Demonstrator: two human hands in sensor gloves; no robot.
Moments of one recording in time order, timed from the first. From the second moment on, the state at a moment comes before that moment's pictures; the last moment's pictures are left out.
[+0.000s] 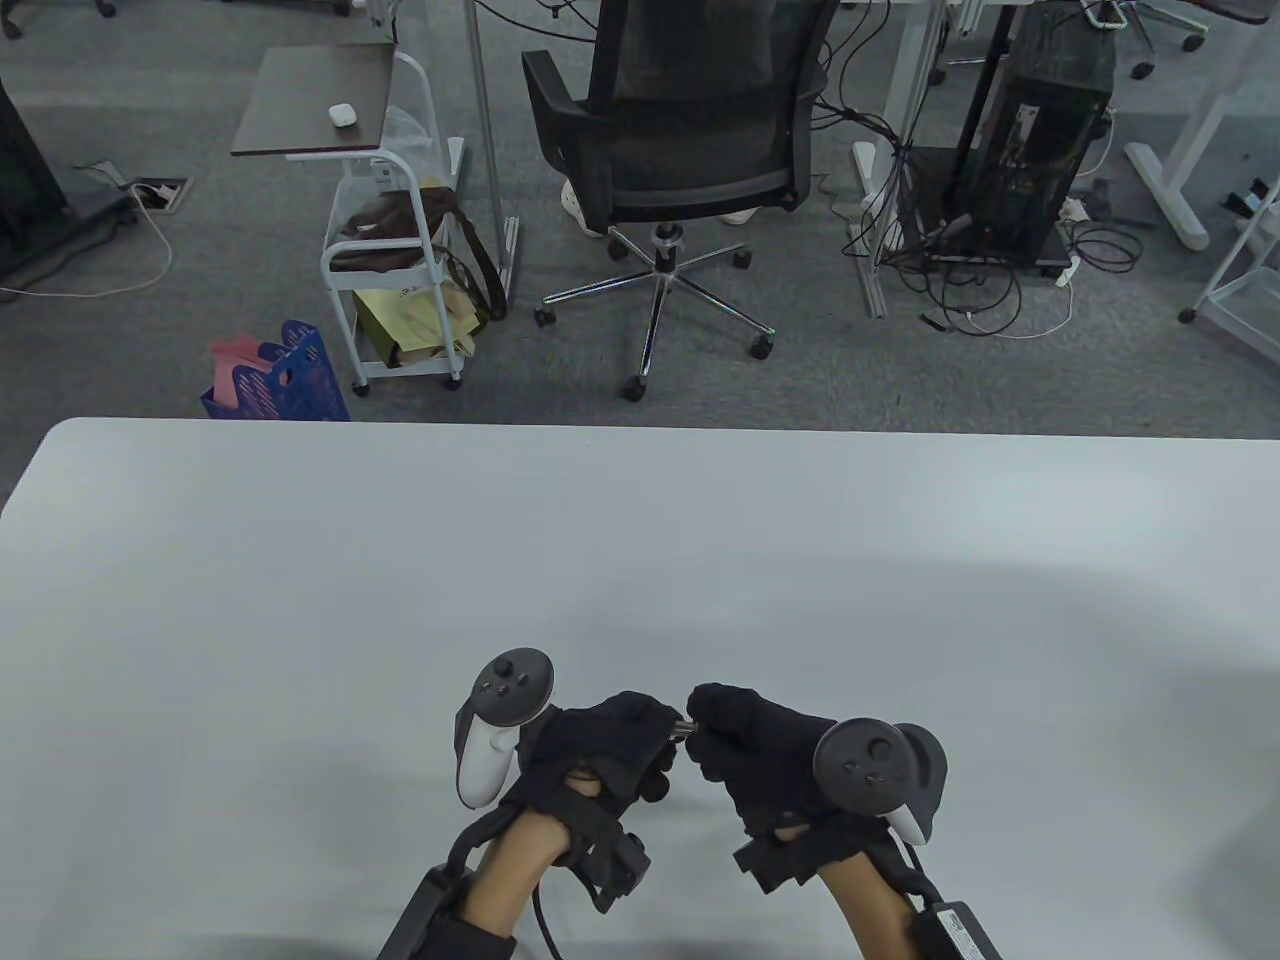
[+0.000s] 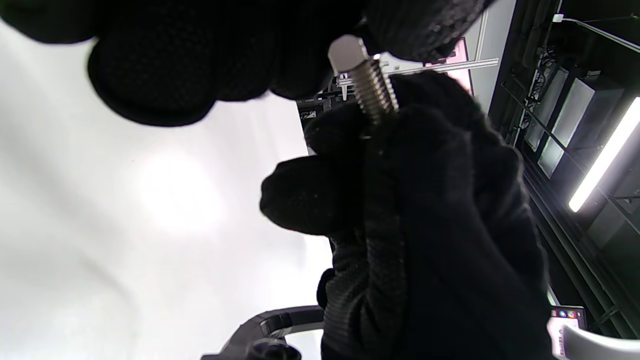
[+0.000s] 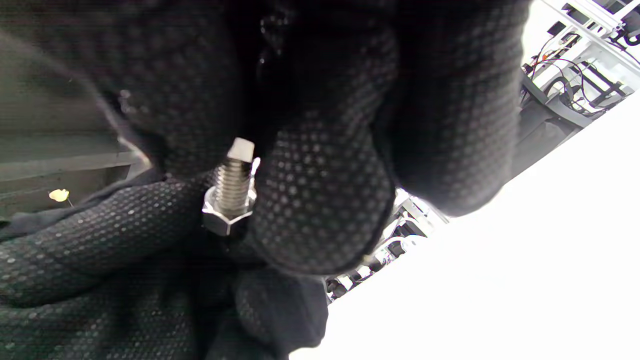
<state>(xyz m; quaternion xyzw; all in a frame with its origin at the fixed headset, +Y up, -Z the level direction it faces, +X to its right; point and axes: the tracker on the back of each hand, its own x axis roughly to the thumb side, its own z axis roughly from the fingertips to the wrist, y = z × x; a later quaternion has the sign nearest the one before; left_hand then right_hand) -0.098 -0.715 -0.331 -0.21 -0.13 0.62 0.74 0.130 -0.685 -0.309 0.22 -0.15 0.88 0.40</state>
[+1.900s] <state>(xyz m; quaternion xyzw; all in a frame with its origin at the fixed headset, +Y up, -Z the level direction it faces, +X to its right) -0.095 -0.713 -0.329 -0.24 -0.15 0.63 0.72 0.133 -0.680 -0.307 0.21 -0.14 0.87 0.41</state>
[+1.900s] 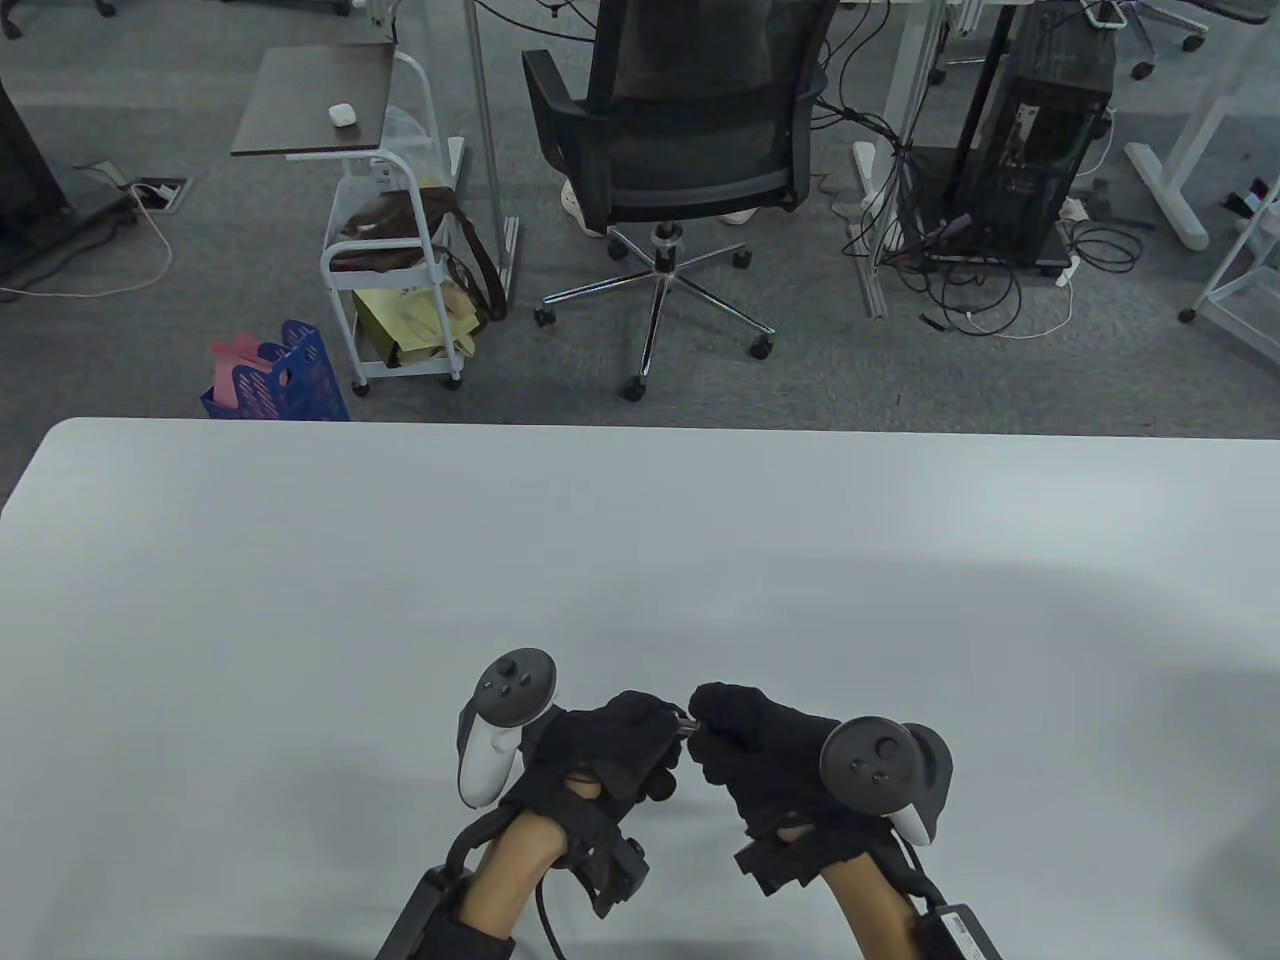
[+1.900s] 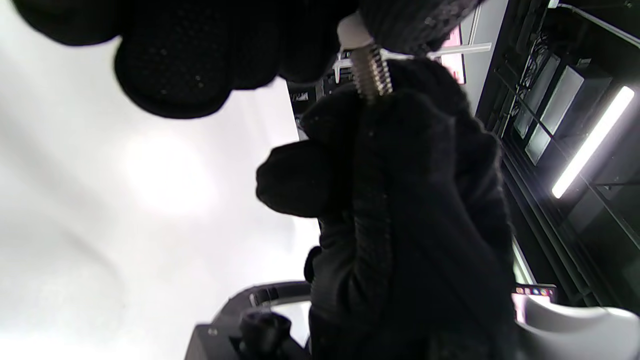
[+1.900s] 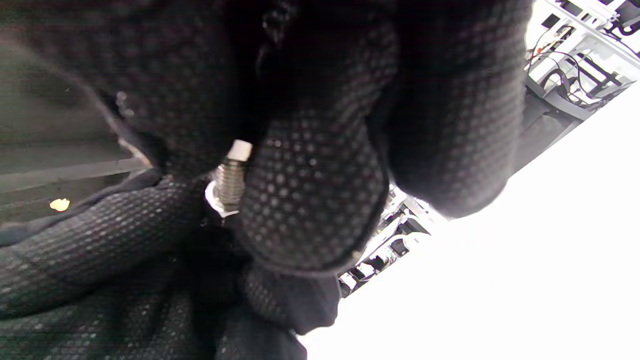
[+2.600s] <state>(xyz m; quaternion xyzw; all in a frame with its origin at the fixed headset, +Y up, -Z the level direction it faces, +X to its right) -0.101 -0.715 -0.329 -0.21 -0.11 0.63 0.74 0.131 -0.679 -0.306 0.22 -0.14 0.88 0.40</state>
